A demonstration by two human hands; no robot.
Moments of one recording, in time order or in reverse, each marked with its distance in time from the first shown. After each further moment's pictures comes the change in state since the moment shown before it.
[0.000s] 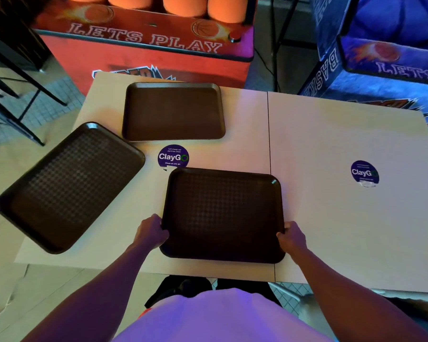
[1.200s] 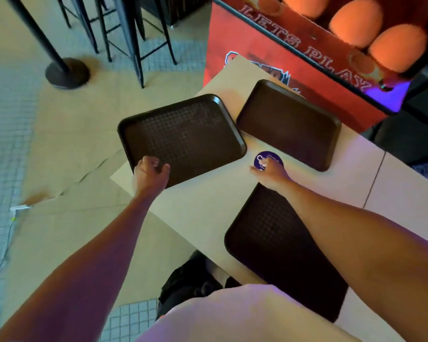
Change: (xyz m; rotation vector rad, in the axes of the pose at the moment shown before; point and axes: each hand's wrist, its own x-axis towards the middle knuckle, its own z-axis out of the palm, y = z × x) left_hand -0.006 -0.196 -0.106 -0.671 0.726 -0.313; right_hand -0.062 -0.371 0.149 -0.526 -0.274 -0.716
